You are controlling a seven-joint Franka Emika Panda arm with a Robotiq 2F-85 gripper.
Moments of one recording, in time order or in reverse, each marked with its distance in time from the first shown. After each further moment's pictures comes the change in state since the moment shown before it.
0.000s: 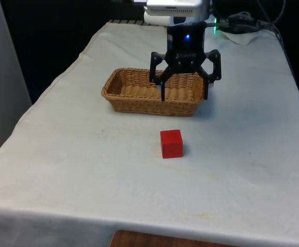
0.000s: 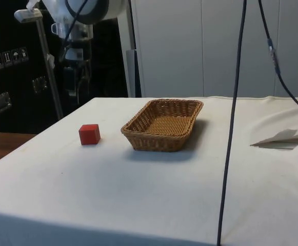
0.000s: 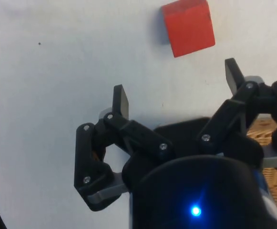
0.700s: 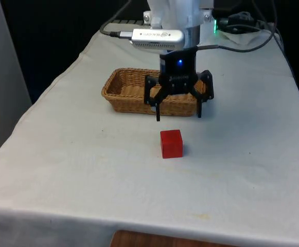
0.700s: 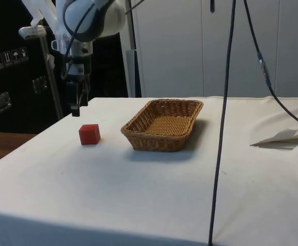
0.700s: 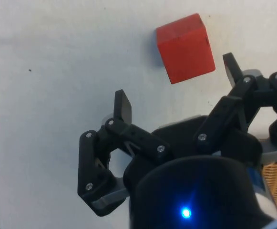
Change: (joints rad) arm -0.021 0.116 -0.001 0.079 0.042 0.020 -0.112
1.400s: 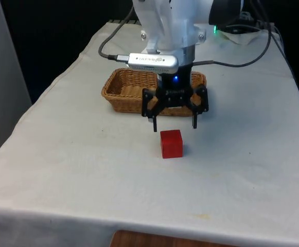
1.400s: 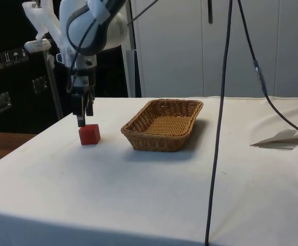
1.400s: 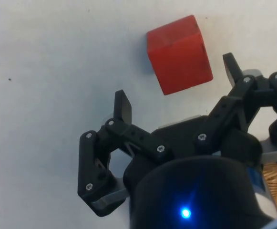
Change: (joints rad) arm -0.008 0.060 -0.004 0.009 0.000 0.018 -0.004
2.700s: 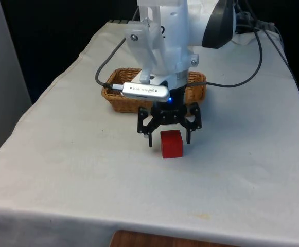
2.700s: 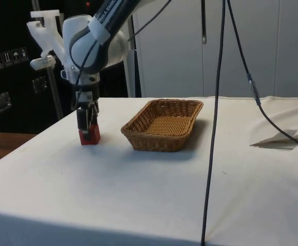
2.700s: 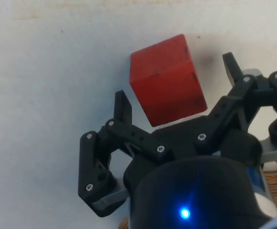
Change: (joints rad) arm -0.008 0.103 -0.010 0.057 0.000 0.017 -0.009
